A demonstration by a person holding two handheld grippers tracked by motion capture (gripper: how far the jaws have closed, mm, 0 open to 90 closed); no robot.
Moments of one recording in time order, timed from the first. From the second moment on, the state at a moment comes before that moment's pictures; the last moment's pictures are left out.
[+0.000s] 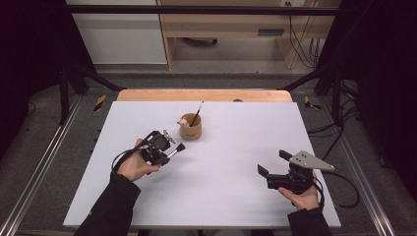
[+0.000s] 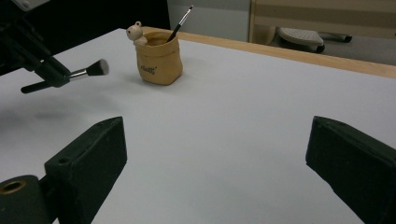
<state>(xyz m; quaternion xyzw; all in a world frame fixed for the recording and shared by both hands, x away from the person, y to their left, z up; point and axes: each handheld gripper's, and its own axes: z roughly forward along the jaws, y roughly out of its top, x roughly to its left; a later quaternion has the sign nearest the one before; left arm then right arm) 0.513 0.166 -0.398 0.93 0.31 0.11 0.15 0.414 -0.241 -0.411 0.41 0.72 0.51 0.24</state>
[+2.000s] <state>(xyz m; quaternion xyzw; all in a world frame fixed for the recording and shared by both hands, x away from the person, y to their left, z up) 0.518 0.145 -0.335 0.70 0.40 0.30 0.52 0.413 -0.248 -0.407 0.41 0.70 0.52 0.24</state>
